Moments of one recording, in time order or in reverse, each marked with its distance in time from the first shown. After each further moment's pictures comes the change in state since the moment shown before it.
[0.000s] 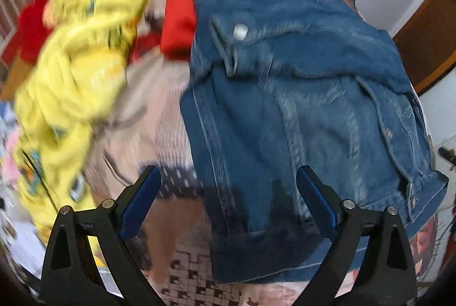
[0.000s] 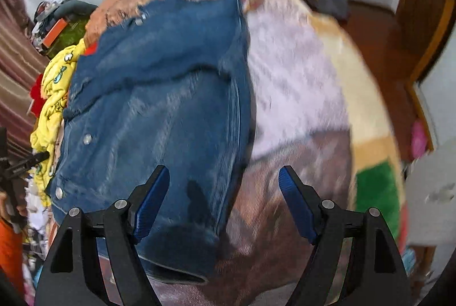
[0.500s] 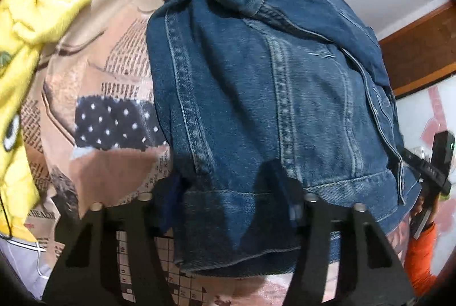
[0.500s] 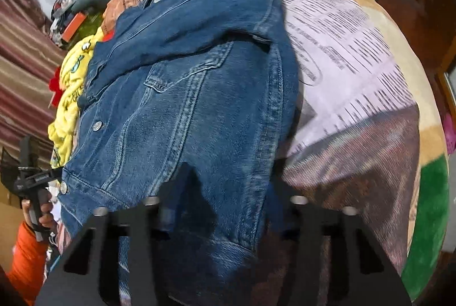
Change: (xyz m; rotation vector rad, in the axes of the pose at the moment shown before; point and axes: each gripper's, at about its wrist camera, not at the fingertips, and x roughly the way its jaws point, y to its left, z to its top) left arm 0.028 0.001 -0.041 -0.089 0.079 -0.219; right arm 0.032 0.017 -0.005 -0.031 0.036 0.141
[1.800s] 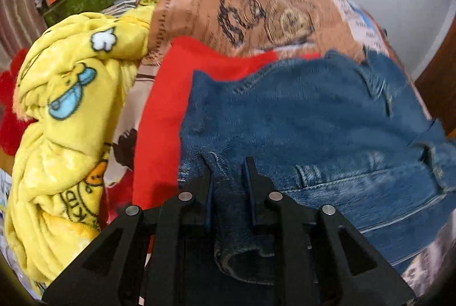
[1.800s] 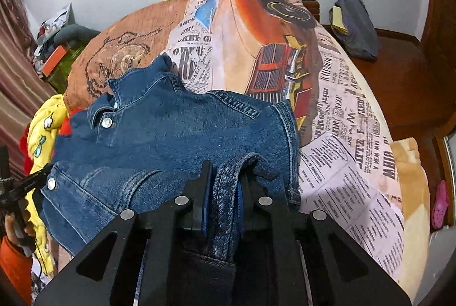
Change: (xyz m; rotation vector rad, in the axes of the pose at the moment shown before) left arm 0.037 -0.021 0.246 0.098 -0.266 0.366; right arm 0.052 -0.016 0.211 -0.048 -0.187 -0.089
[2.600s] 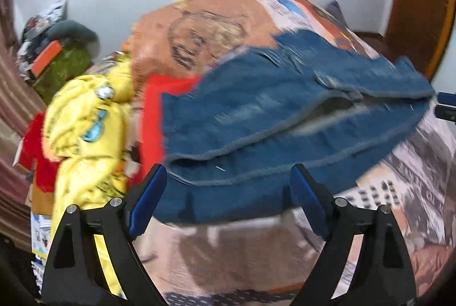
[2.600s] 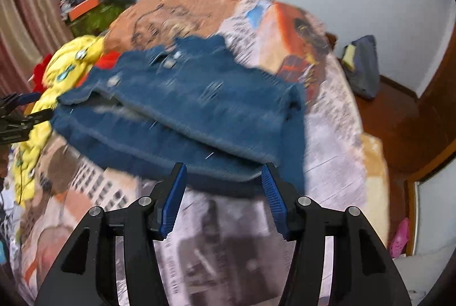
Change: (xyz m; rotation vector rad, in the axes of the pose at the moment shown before) left arm -0.110 -0.066 -0.064 0.314 -0.094 -0.009; right arm -0.078 0.071 -0.080 -0.286 0.022 -0.065
